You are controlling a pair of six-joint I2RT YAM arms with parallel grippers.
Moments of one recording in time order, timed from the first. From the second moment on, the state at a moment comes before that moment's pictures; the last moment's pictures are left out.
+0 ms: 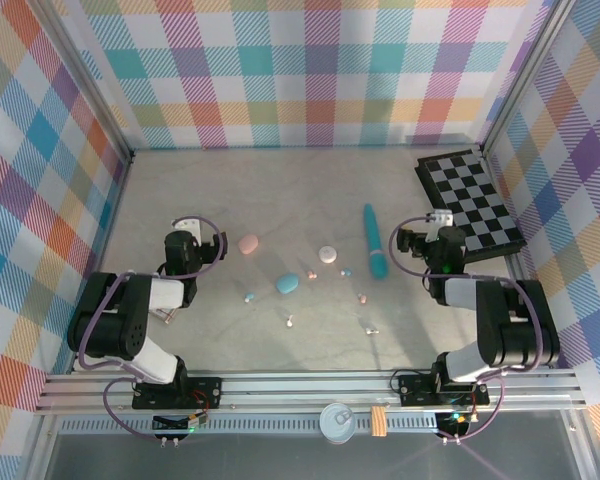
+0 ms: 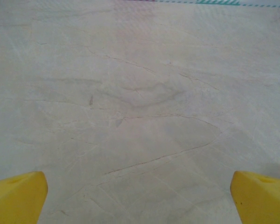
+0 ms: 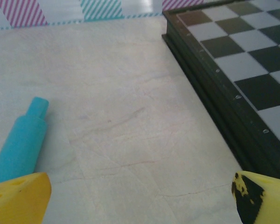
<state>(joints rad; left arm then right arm) -0.09 1.53 0.43 0.67 -0.12 -0.08 0.01 1.43 0.42 0.61 -0.01 0.07</state>
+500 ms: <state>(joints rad) -0.40 1.13 0.64 0.20 -0.26 -0.09 0.11 0.93 0.60 -0.02 -0.15 0.29</state>
